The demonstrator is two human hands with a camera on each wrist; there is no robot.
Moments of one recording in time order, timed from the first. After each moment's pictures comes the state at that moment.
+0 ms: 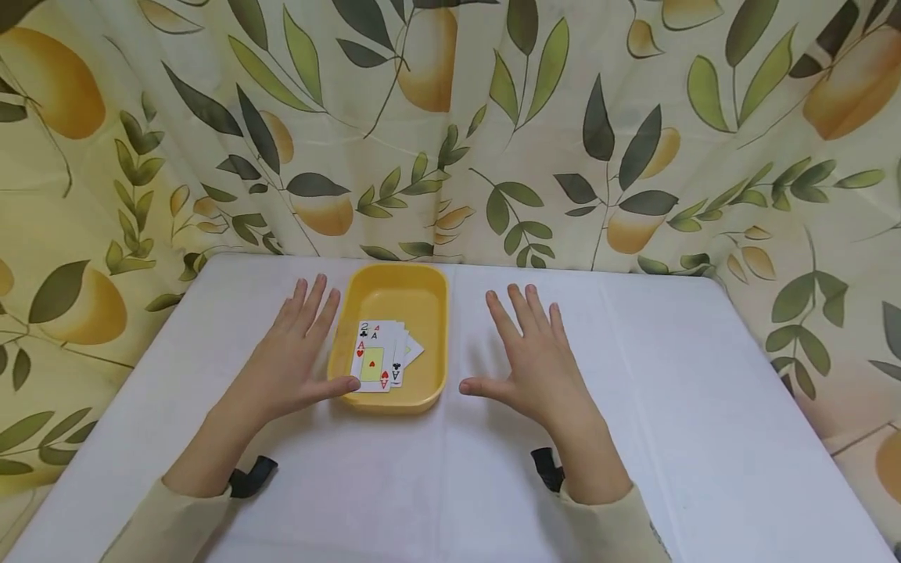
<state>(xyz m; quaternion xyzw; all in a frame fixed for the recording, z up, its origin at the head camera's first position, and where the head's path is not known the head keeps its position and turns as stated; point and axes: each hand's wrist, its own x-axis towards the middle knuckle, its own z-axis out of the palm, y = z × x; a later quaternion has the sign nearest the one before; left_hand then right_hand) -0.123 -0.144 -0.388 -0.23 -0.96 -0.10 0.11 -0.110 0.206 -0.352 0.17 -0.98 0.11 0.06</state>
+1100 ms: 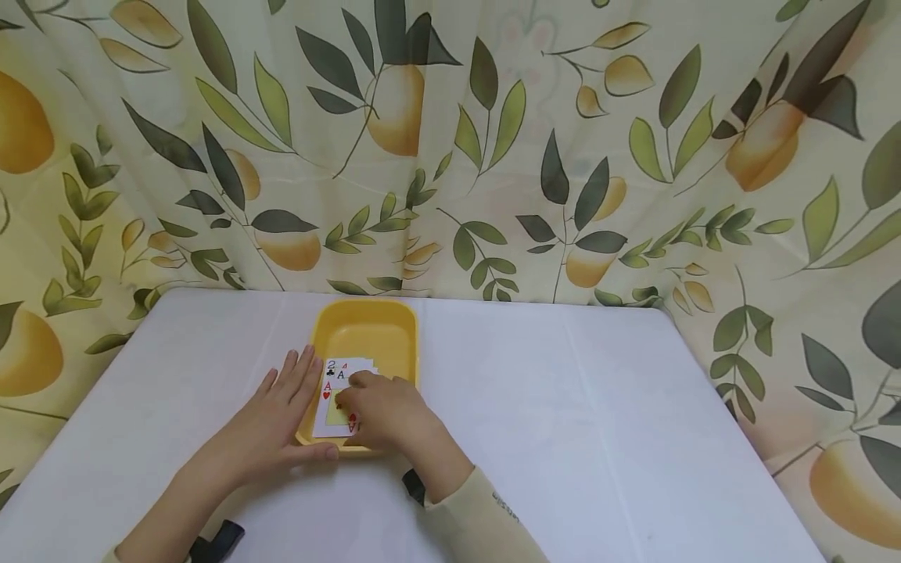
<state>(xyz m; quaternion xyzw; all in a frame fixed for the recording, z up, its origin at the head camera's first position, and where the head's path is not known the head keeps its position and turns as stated) -0.109 -0.134 -0.409 -0.27 -0.95 -0.14 0.03 -0.133 0.072 -0.383 0.31 -0.95 0.03 -0.11</state>
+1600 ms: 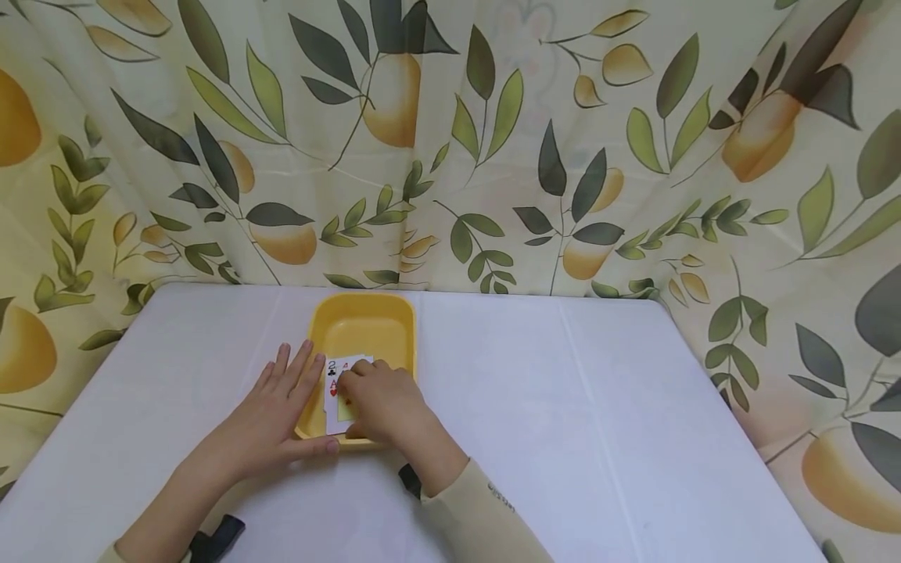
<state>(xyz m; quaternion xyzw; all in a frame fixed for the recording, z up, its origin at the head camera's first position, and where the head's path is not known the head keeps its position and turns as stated) -0.105 -0.132 -0.406 -0.26 -0.95 -0.16 0.01 -0.132 0.069 -0.385 0.27 -0.96 0.04 -0.07</state>
